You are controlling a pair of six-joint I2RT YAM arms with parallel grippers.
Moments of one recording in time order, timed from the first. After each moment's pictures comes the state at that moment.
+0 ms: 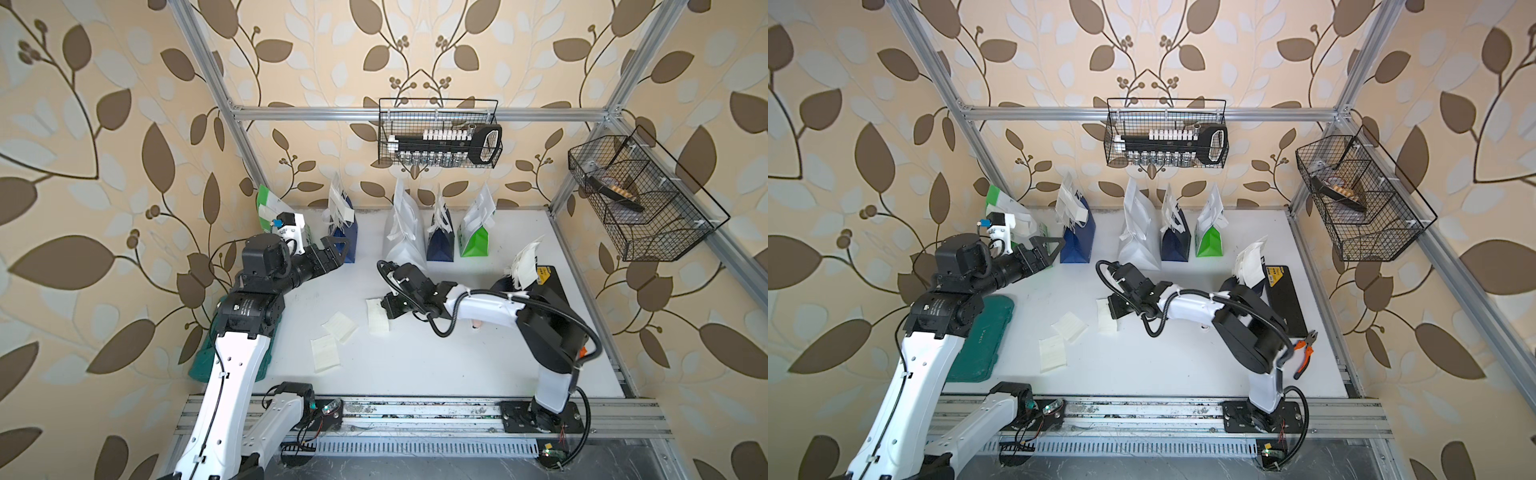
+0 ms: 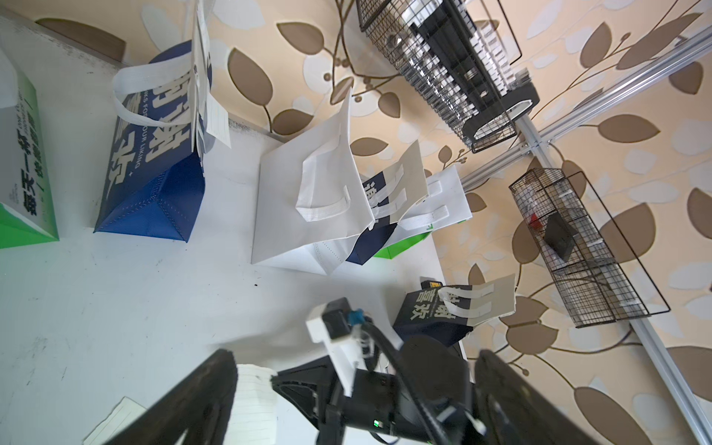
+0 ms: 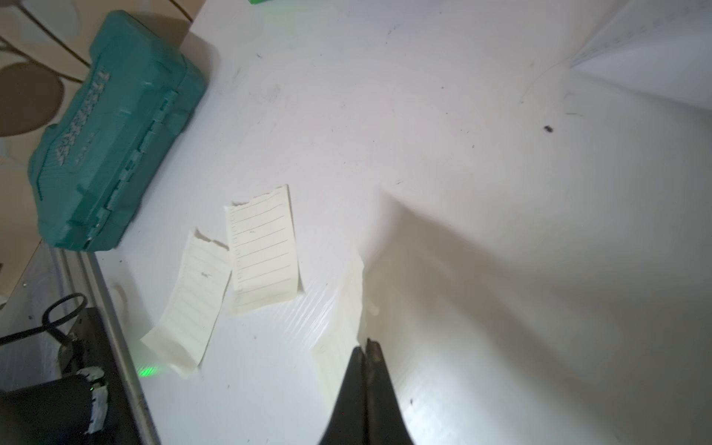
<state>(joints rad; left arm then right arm) -0.08 0.94 1.17 -0.64 0.46 -0.59 0.89 1.77 1.14 -0.12 -0.10 0.45</state>
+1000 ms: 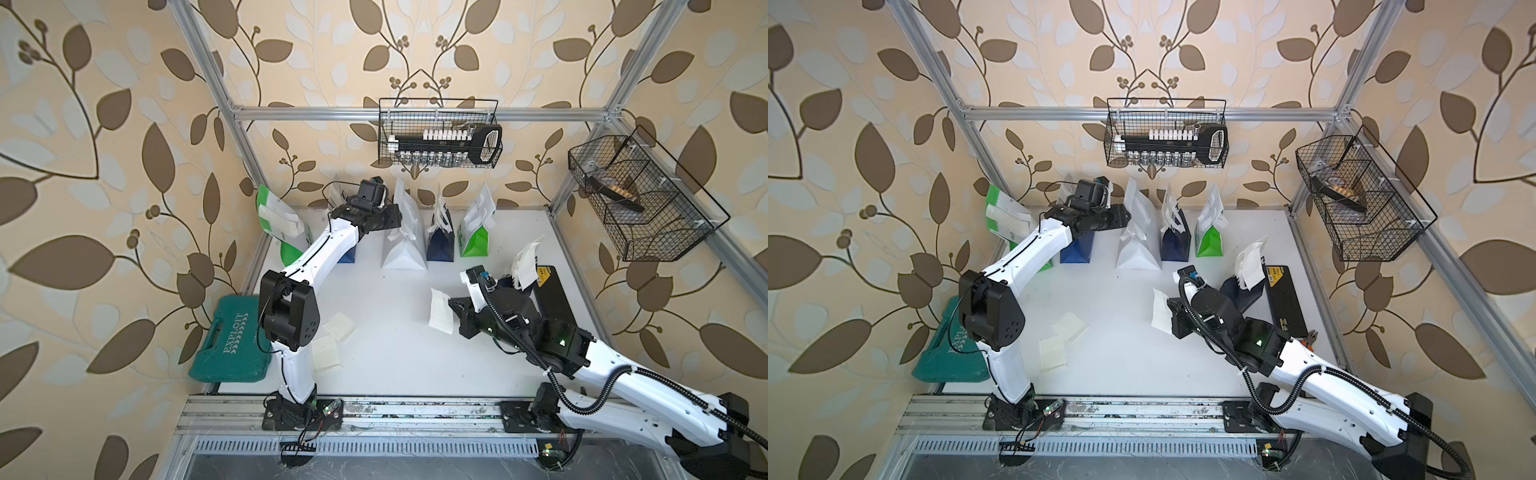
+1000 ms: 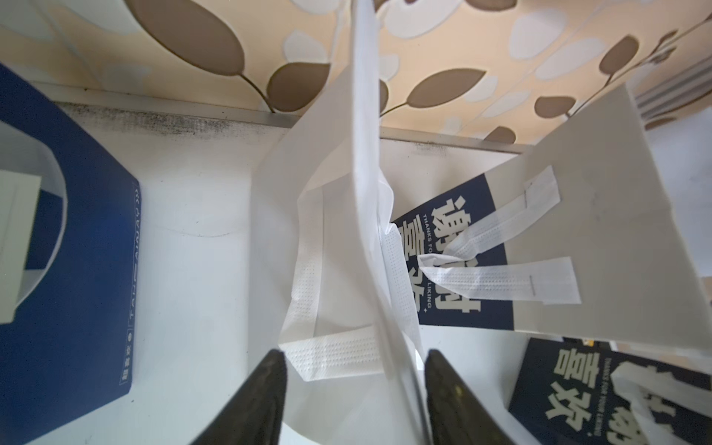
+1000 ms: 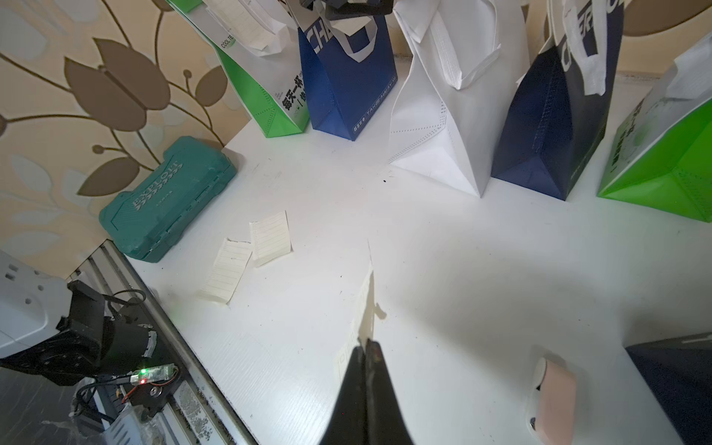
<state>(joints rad) -0.38 1.89 1.78 -0.57 0.10 -0.45 0.93 0.88 0.82 -0.47 0.23 0.44</state>
